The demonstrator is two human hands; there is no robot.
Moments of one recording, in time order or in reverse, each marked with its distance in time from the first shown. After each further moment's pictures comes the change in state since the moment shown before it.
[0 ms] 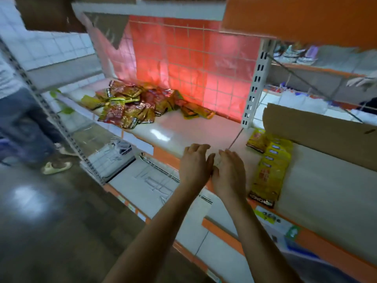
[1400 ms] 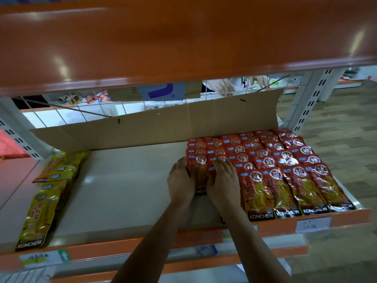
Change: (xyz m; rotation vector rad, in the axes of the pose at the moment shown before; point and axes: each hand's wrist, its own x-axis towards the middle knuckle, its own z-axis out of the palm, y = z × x) left_hand -0.148 0.413 0.243 -0.435 -0.423 0.143; right_hand -0.131 0.391 -0.286 -0.110 0.280 0.560
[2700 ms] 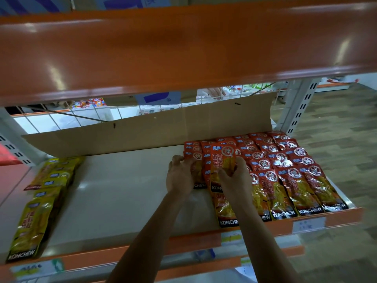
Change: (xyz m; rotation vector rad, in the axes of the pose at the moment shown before) left_hand 0.020 0.006 -0.003 0.380 -0.184 0.168; right_hand 0.005 0.011 -0.029 0.601 0.149 0.206
